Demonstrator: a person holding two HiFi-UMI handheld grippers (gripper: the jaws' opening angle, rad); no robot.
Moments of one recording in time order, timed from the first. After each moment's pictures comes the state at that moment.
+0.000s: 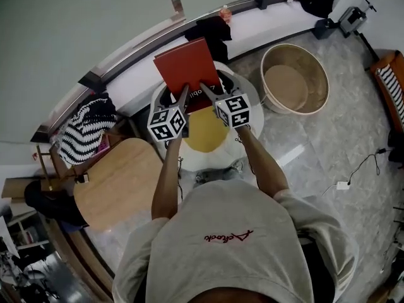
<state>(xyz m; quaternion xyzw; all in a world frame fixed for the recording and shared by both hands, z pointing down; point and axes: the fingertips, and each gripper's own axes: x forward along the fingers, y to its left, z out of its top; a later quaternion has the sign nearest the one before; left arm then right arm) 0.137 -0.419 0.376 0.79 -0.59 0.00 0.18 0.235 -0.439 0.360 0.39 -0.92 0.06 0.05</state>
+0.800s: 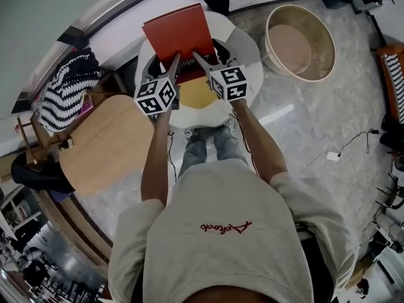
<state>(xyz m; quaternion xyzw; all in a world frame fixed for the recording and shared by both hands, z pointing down) 0.108 -0.399 0.450 0.77 -0.59 0.03 0.23 0.205 -0.423 0.436 0.38 -0.91 0.12 0.09</state>
